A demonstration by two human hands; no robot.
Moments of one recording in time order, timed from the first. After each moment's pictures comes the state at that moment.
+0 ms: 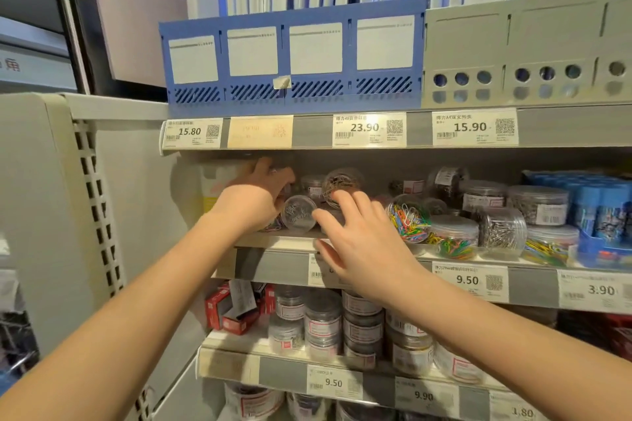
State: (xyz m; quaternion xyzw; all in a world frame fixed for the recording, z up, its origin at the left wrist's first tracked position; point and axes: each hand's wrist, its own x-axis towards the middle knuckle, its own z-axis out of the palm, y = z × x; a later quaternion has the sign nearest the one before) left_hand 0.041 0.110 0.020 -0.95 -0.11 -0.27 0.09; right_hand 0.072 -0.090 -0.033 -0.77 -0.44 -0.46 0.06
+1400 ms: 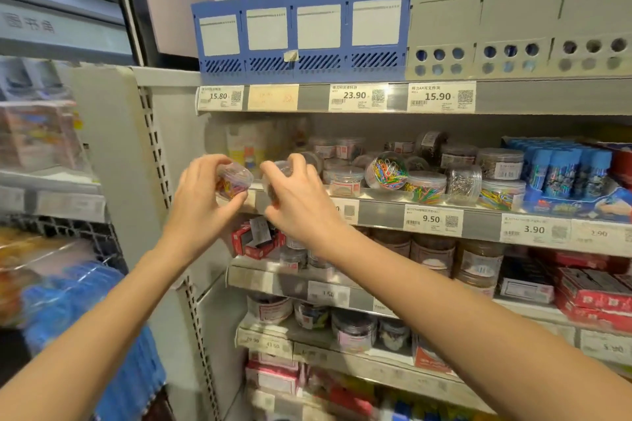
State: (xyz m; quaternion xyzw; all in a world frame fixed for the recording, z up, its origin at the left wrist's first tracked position) left_hand -0.112 0.076 -0.038 -0.86 -0.09 -0.49 -0.08; right_hand -0.016 -0.067 -0.024 -0.78 -0.51 -0.26 0.24
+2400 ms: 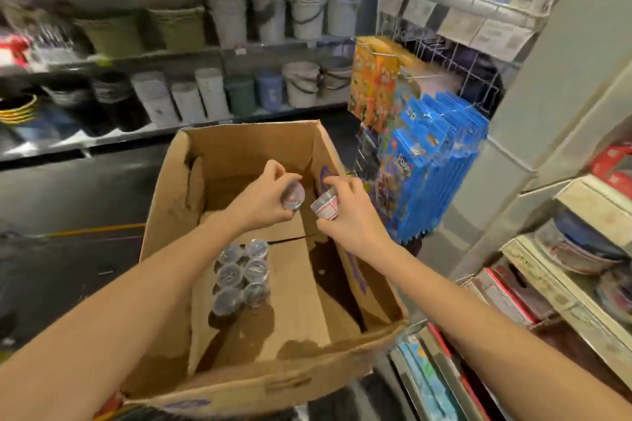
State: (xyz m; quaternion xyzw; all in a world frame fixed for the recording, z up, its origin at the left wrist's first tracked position) left_hand -0.501 0.143 -0.236 -0.83 -0.53 -0.16 -0.11; right_hand -0.313 0.087 -0.225 -0.59 -0.74 0.19 0.27
